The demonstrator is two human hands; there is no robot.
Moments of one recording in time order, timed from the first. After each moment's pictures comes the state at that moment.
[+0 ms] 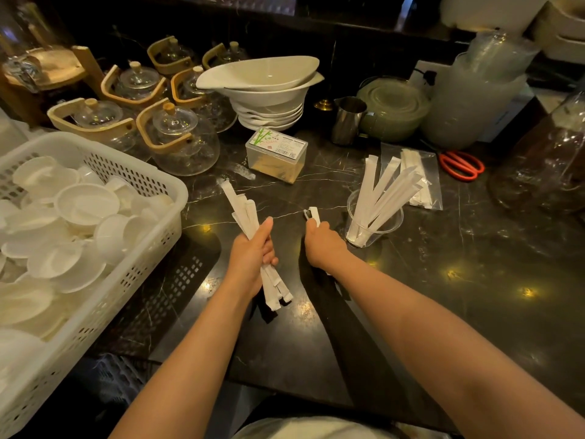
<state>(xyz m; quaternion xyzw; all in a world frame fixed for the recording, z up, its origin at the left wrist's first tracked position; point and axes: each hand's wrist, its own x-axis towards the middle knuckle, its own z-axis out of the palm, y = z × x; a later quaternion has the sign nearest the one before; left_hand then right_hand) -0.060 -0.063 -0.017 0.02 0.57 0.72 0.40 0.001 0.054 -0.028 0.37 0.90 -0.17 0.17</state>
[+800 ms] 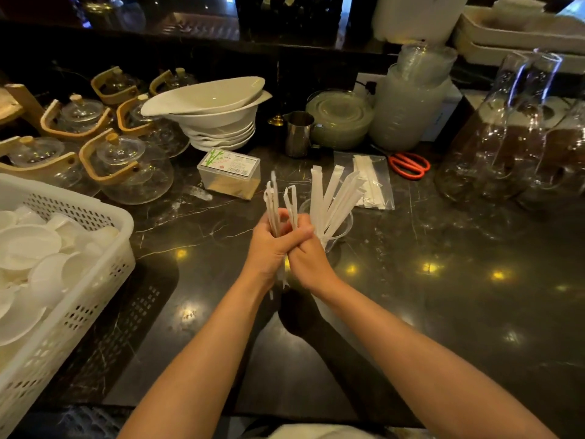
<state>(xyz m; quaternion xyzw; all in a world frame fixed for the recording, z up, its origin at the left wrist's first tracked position) -0.011 0.006 0.011 0.25 0.57 0.70 0.36 0.055 0.048 0.012 0.25 0.75 -0.55 -0.28</state>
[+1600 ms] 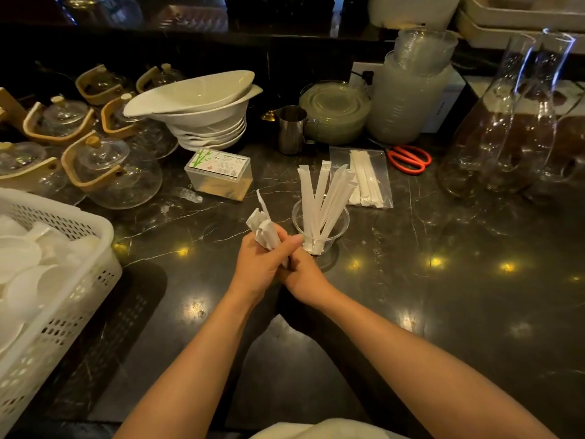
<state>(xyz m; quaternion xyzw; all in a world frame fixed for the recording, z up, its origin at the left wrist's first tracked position) 0.000 0.005 0.014 0.30 0.60 0.67 0.31 0.066 0.063 -0.027 0.25 0.74 -0.60 -0.15</state>
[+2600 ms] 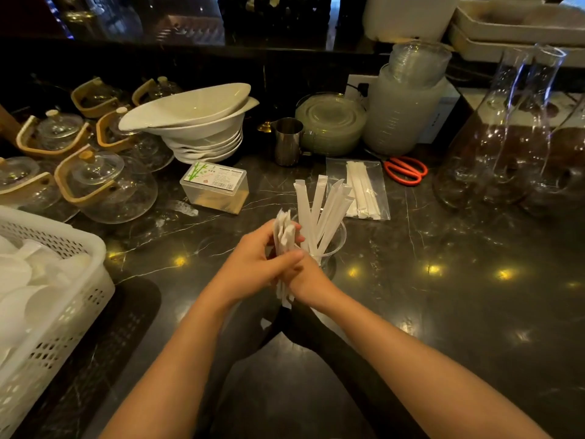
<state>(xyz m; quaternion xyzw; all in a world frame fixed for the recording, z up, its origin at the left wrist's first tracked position) -0.026 0.007 0.050 0.50 0.64 0.48 0.33 0.066 0.076 0.013 0.25 0.75 -0.60 -0.12</state>
